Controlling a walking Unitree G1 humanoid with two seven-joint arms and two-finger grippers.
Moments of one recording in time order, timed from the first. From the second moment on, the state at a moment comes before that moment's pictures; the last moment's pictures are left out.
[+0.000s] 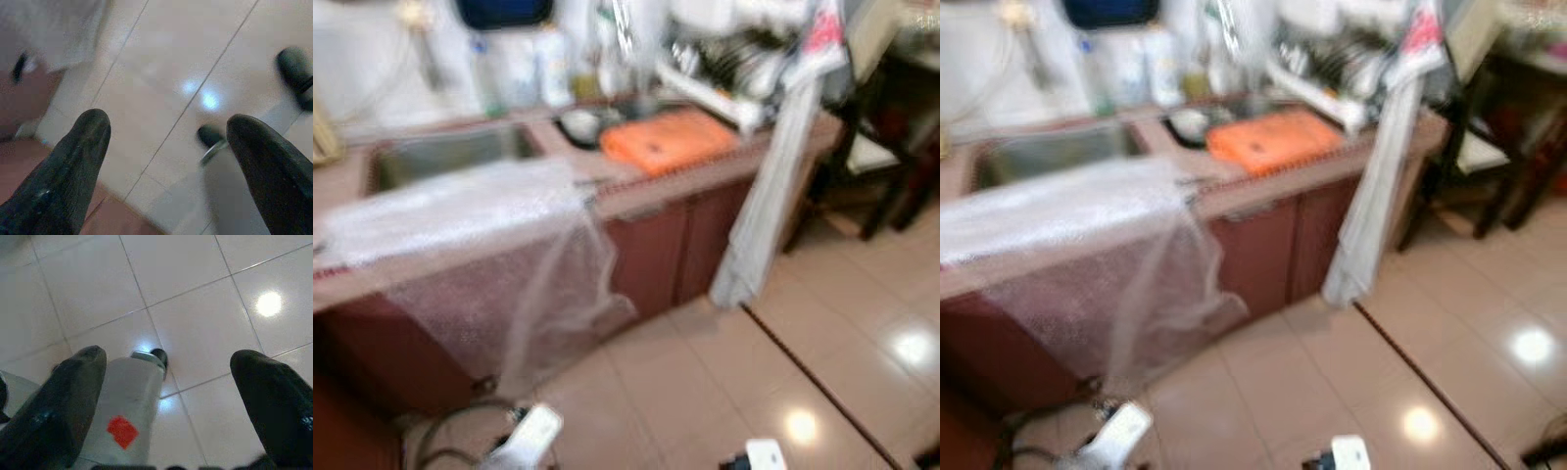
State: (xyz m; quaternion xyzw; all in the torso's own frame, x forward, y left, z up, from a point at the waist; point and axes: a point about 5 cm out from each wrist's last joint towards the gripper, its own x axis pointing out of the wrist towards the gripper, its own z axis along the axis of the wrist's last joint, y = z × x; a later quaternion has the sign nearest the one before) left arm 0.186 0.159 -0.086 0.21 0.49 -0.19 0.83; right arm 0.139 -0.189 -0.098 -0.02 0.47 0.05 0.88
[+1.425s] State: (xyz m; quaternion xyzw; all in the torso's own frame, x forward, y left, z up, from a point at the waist) left arm 0.217 0.150 -0.069 0.16 0.45 -0.17 0.86; right arm 0.189 -0.169 -0.079 0.09 0.40 -0.02 0.91
